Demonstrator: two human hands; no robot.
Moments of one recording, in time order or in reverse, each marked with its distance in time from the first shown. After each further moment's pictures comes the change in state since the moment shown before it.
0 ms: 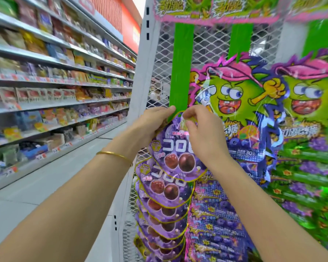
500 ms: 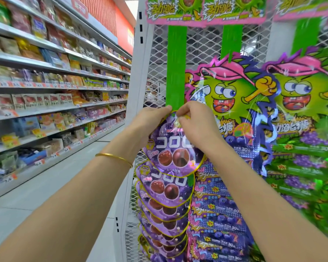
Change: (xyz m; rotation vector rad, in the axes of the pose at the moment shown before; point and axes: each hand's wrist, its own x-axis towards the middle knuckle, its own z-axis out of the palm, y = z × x) left_hand -0.004 0.010 0.001 0.090 0.076 -0.045; right_hand 0.023 -0.006 -0.004 -0.050 -0.114 0.083
